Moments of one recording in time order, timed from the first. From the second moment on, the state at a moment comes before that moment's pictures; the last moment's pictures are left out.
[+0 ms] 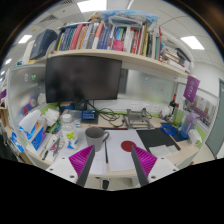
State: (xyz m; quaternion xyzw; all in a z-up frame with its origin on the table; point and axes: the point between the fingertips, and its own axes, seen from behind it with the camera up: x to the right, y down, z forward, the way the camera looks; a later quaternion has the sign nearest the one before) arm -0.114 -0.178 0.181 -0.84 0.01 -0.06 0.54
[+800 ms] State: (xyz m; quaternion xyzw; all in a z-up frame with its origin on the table) arm -0.286 -0.008 0.063 -0.82 0.05 -0.03 0.56
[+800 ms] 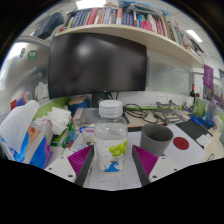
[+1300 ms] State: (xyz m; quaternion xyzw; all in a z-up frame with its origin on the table) arm -0.291 0.025 0.063 -0.81 0.03 0.00 0.59
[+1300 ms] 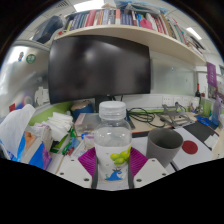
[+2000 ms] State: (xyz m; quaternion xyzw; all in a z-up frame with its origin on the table) arm -0.289 0.028 0.170 -0.60 0.48 0.47 0.43
